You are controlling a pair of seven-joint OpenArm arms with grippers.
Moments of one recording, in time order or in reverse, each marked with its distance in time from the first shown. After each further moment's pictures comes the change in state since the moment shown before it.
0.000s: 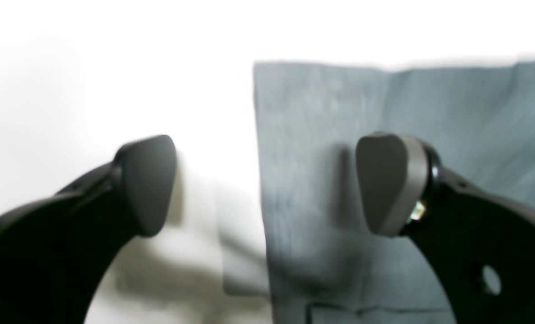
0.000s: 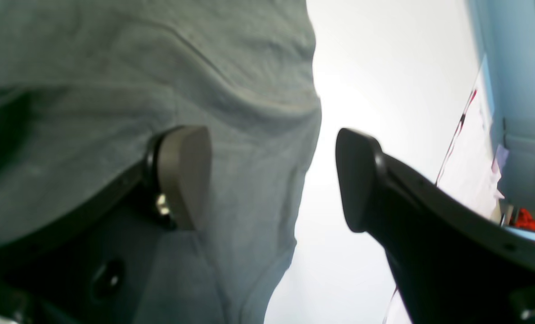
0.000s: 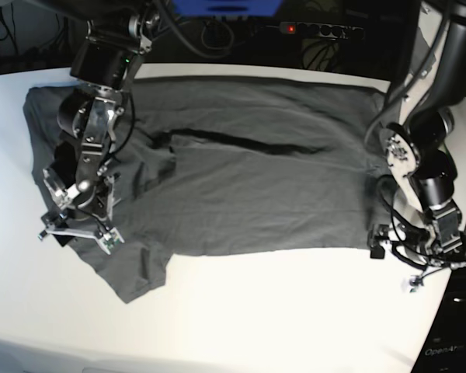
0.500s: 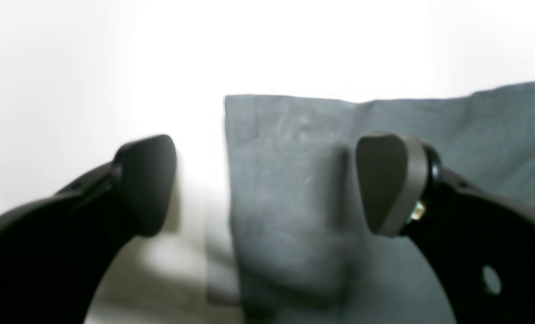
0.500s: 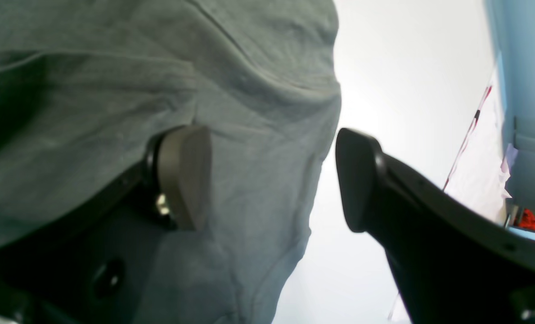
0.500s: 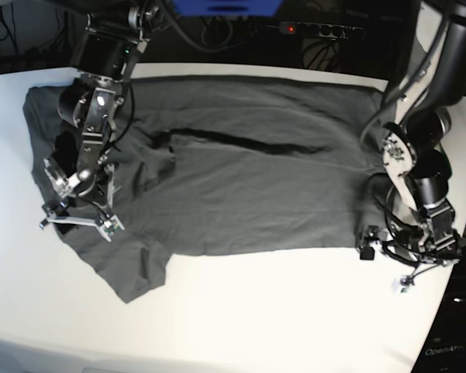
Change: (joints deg) left arm 0.9 1.3 -0.3 -1.3 -0.8 -0.2 -3.8; right arm -3.1 0.5 0.0 0.3 0.0 -0.1 0.5
